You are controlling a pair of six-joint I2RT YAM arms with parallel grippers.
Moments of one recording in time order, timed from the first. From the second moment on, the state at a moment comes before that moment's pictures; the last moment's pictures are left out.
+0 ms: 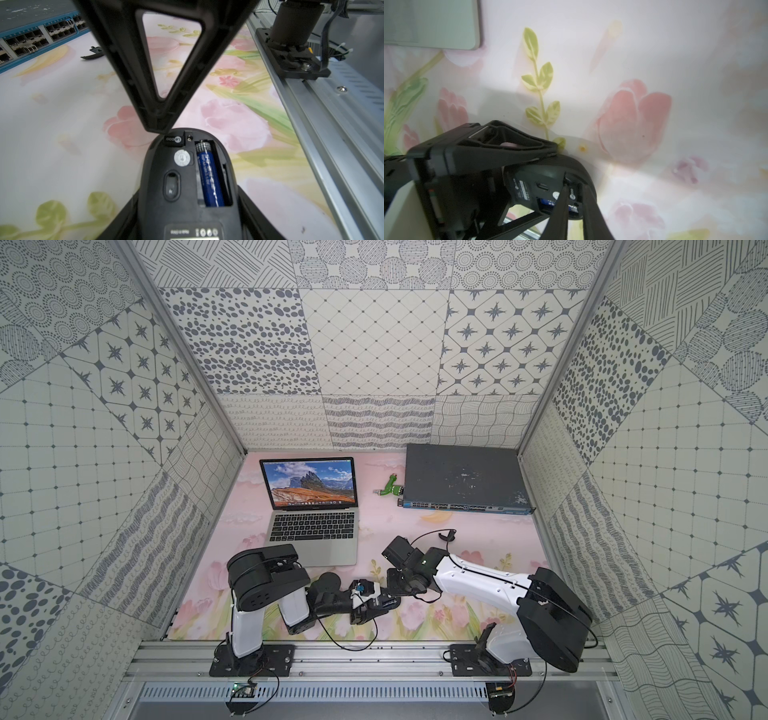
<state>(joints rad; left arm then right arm) -0.87 2.03 0.26 1.35 0.42 0.19 0.93 1.40 0.79 -0.60 -0.05 0.80</state>
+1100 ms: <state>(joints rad) -0.87 2.03 0.26 1.35 0.41 0.19 0.07 1.41 0.82 -0.57 -0.24 0.72</state>
